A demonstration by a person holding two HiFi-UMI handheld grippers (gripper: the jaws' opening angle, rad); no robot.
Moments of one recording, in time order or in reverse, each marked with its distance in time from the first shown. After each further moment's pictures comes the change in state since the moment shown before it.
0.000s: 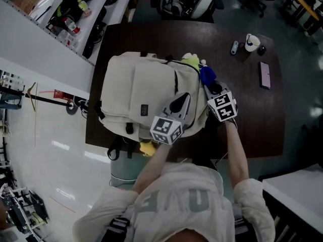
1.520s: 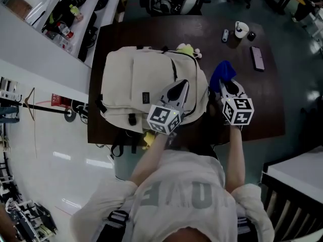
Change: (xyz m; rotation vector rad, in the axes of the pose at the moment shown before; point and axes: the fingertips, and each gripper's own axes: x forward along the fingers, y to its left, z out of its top) left arm -0.022 -0.019 0.032 0.077 -0.065 -0.123; right arm -0.121 -0.012 0.008 0.388 -0.233 -0.286
